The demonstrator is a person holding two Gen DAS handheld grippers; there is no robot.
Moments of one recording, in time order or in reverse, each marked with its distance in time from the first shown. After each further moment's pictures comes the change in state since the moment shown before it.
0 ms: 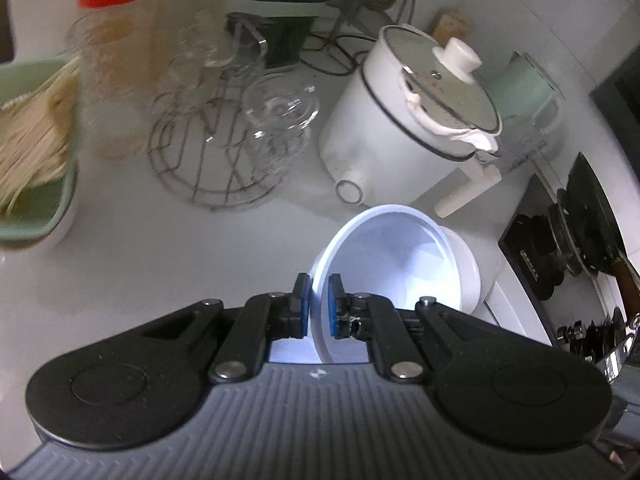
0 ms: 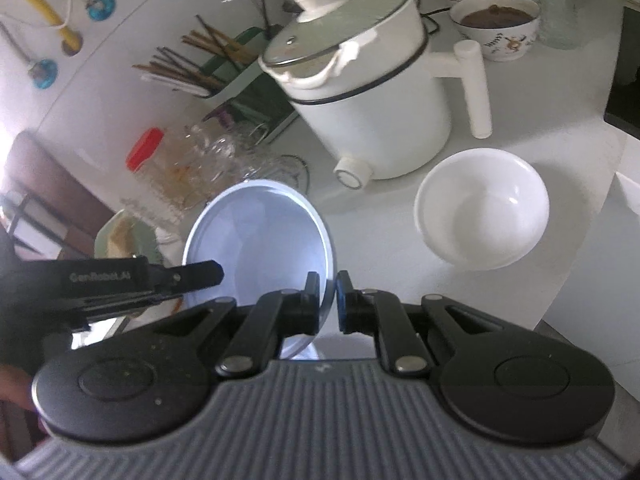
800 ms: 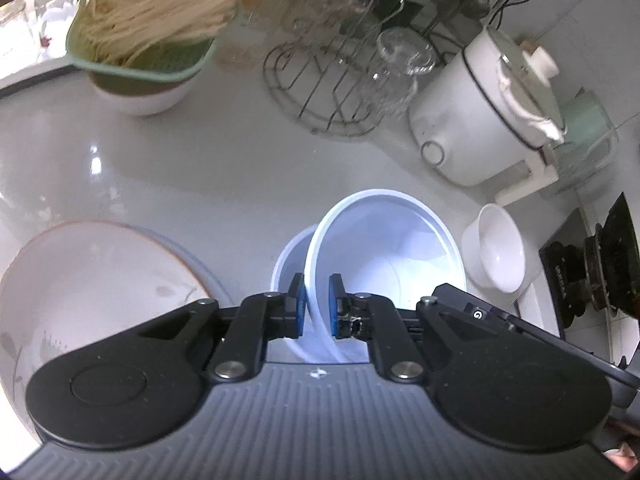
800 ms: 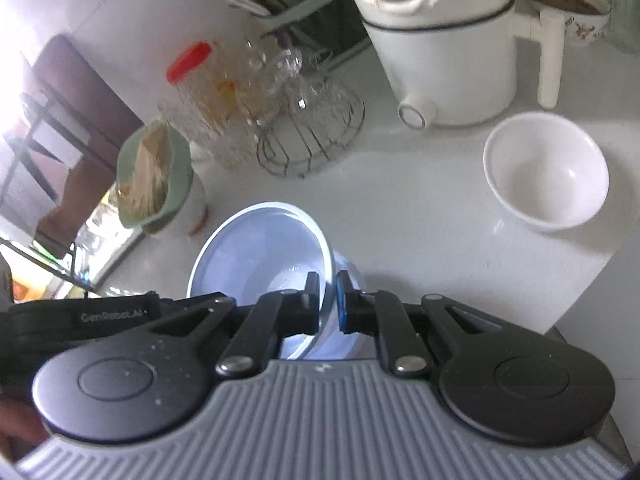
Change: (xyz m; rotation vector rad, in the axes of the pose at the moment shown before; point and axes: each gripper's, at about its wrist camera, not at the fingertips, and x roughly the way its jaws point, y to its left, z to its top) left arm -0.026 0.048 -0.080 -0.227 0.014 0.113; right arm 0.022 0.034 -0.029 -0.161 0.160 0.038
